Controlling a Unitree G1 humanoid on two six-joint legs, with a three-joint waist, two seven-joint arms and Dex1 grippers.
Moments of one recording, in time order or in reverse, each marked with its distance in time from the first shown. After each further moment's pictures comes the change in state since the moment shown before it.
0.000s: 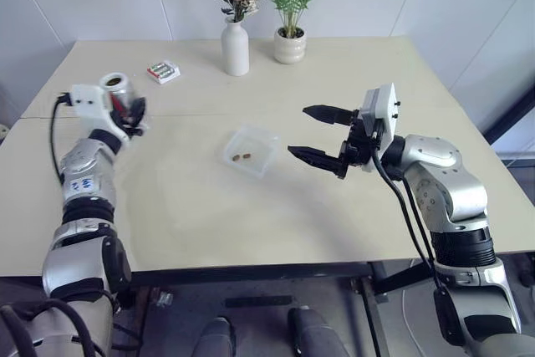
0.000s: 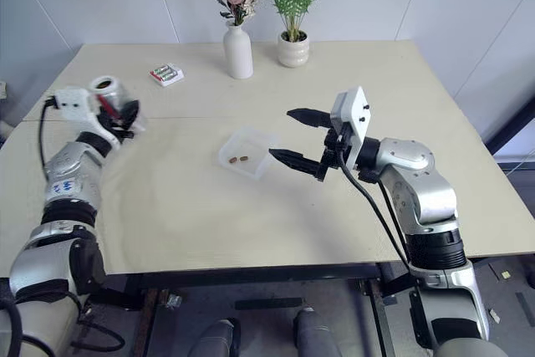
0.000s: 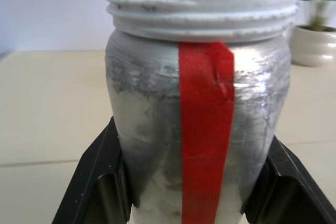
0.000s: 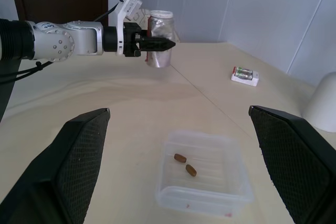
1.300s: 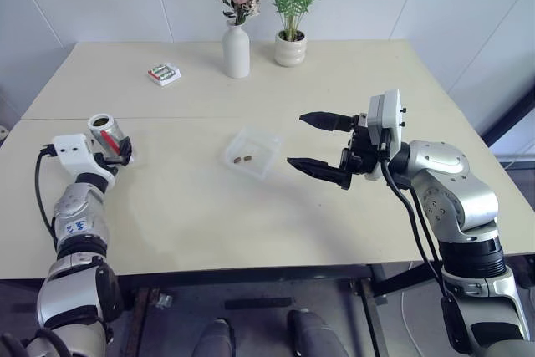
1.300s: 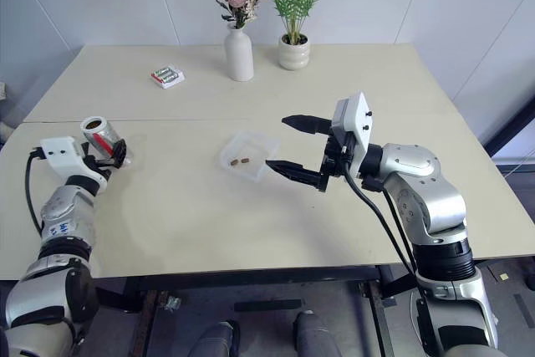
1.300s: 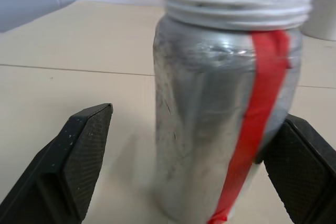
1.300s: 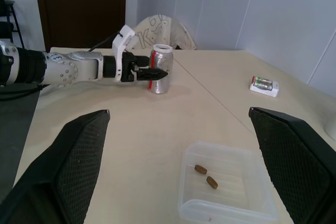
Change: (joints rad) left arm 0.286 0.004 0.029 -0.120 -0.060 -0.094 0.012; right arm 0.052 -0.030 0.002 -0.096 0.064 0.042 0.013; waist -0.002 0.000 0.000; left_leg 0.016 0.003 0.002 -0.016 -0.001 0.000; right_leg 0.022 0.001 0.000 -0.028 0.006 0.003
